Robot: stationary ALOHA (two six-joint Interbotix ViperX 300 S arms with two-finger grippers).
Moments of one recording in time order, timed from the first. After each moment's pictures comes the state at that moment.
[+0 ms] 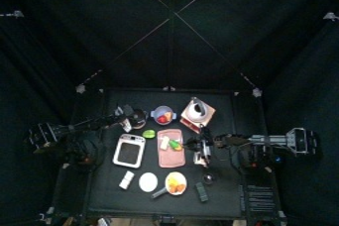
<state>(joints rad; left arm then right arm) 0.64 -0.28 1.06 0.14 -0.06 0.01 -0.18 -0.45 0.97 -0.71 -0.36 0.90</state>
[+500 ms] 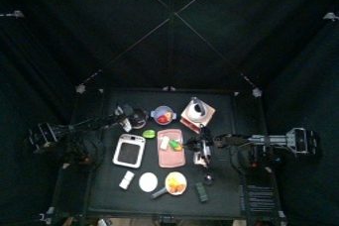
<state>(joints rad) 0.64 -0.29 1.06 0.14 -0.06 0.01 -0.18 -0.45 0.97 -0.71 -0.36 0.90</state>
